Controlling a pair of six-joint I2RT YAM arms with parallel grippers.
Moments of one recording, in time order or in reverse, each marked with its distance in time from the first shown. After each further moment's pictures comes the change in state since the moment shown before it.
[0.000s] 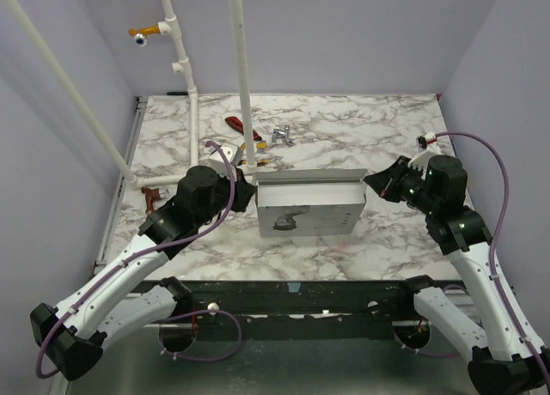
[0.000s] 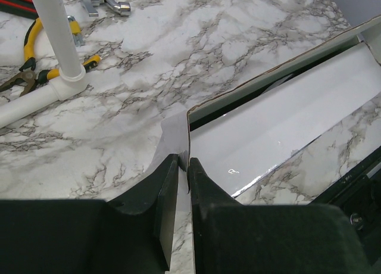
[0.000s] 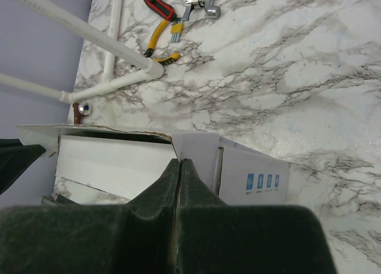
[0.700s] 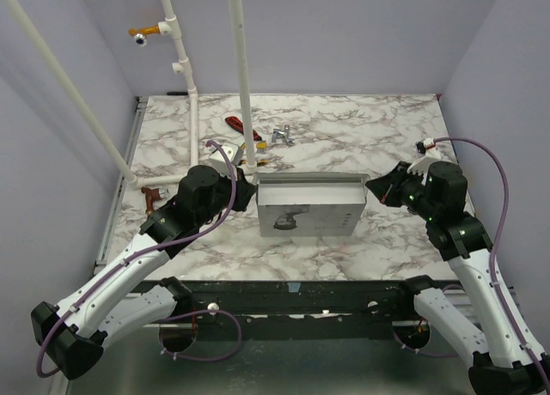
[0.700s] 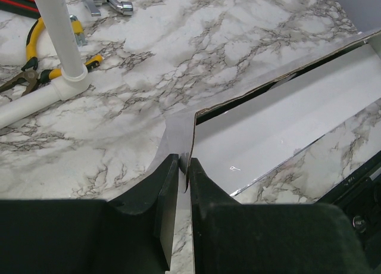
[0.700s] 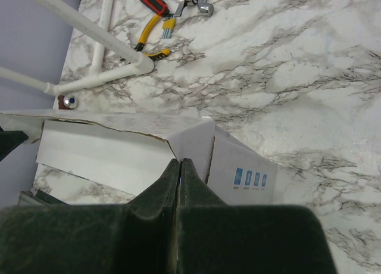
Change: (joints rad) left arm 0.000 0.009 0.000 0.006 -0.011 0.000; right arm 0.000 -0.047 -0.041 -0.007 0.018 -0.073
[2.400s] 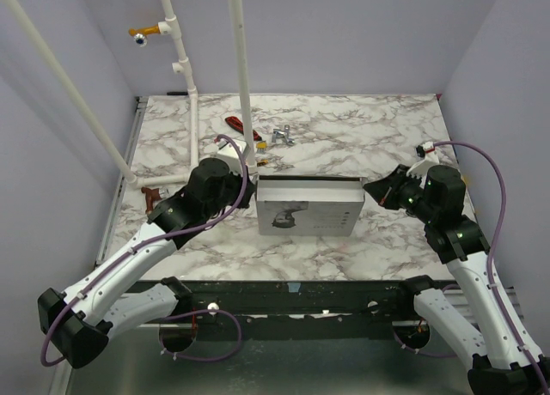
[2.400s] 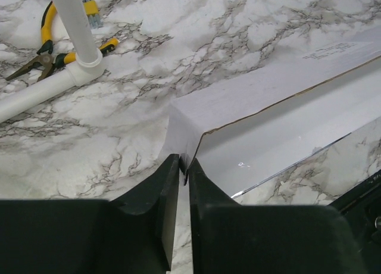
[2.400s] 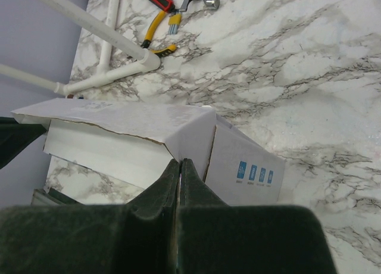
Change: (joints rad) left arm 0.000 0.090 0.070 -0.087 -0.061 0.026; right arm 0.000 -0.024 -0.049 0.034 -0.026 0.054
